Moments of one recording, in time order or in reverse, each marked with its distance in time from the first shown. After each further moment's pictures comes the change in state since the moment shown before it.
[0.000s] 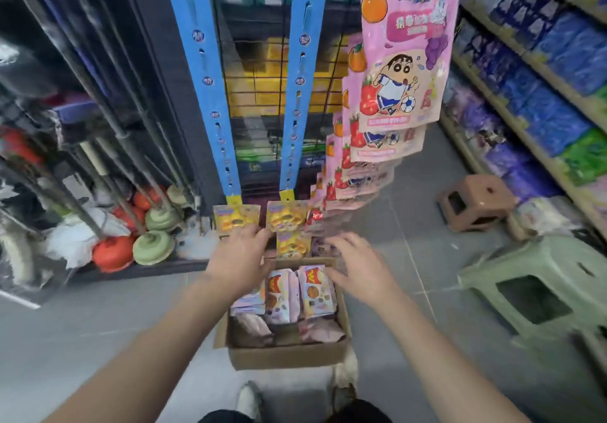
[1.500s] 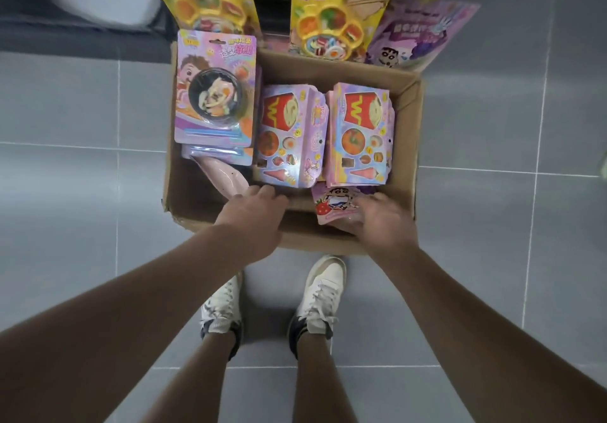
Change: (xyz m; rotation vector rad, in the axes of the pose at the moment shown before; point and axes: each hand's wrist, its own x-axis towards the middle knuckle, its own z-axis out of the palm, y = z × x) left_hand 0.131 -0.045 0.521 -0.021 -0.574 -0.018; right_hand 0.074 0.217 0.513 -0.139 -0.507 0.273
